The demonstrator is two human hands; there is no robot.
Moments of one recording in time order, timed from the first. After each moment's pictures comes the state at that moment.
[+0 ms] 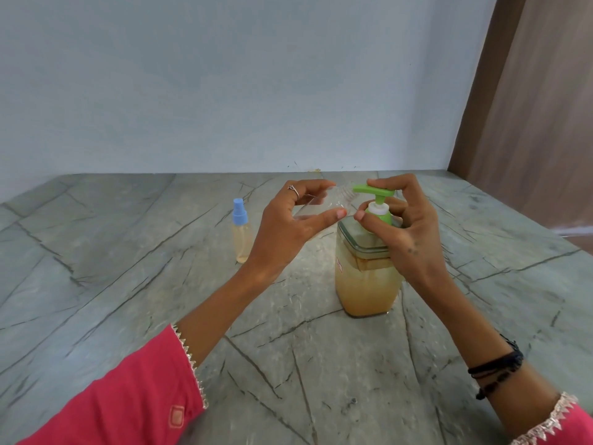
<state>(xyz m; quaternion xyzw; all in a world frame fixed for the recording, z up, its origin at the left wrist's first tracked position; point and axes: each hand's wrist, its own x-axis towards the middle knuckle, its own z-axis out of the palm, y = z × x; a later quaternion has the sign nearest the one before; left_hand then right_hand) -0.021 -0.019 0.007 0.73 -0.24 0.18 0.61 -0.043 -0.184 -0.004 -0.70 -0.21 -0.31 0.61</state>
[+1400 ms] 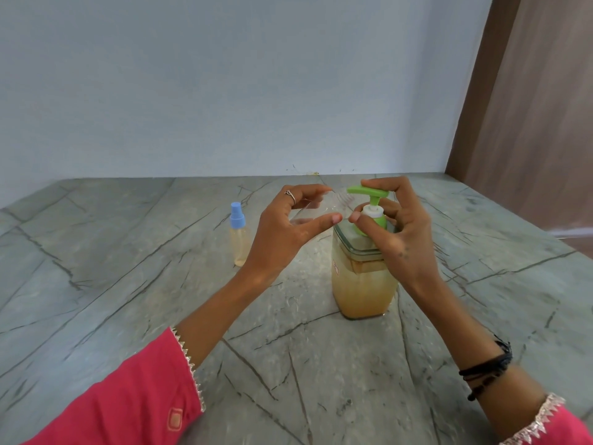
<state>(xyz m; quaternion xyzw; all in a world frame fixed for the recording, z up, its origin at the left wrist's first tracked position) -0.020 -0.020 0.005 0.73 -0.24 0.19 0.61 -0.045 -0.181 -0.005 -0.71 -0.20 -0.31 0.60</state>
